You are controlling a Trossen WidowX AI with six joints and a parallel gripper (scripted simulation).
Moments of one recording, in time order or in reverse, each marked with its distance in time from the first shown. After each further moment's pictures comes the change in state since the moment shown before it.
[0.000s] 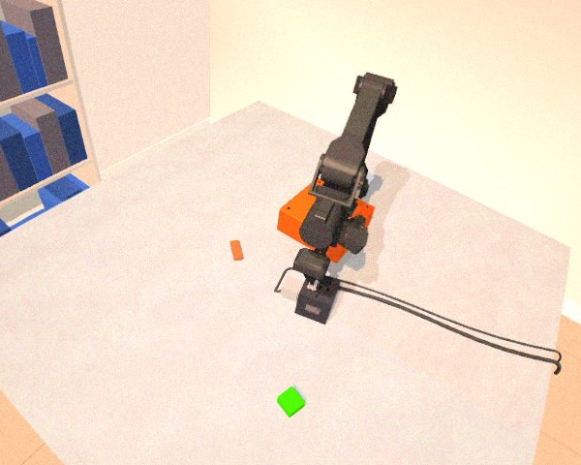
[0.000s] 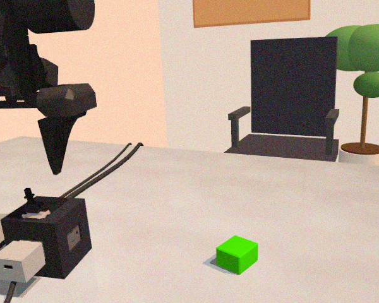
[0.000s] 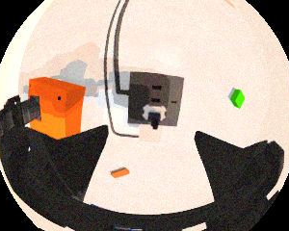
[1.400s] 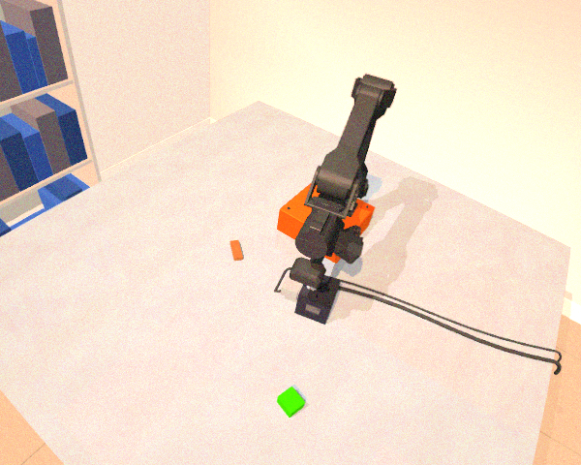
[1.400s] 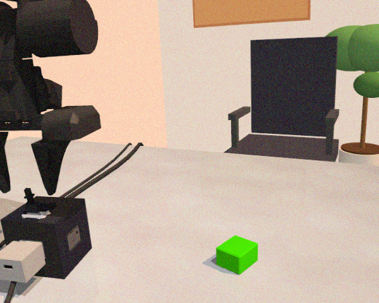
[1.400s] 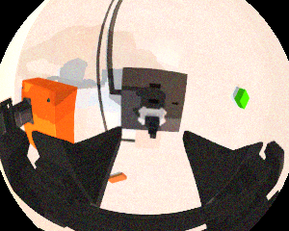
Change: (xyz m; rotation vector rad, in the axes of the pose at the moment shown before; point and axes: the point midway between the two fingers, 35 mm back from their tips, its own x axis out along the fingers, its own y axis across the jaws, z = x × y) arm 0.025 -0.004 -0.003 0.004 0.003 -0.011
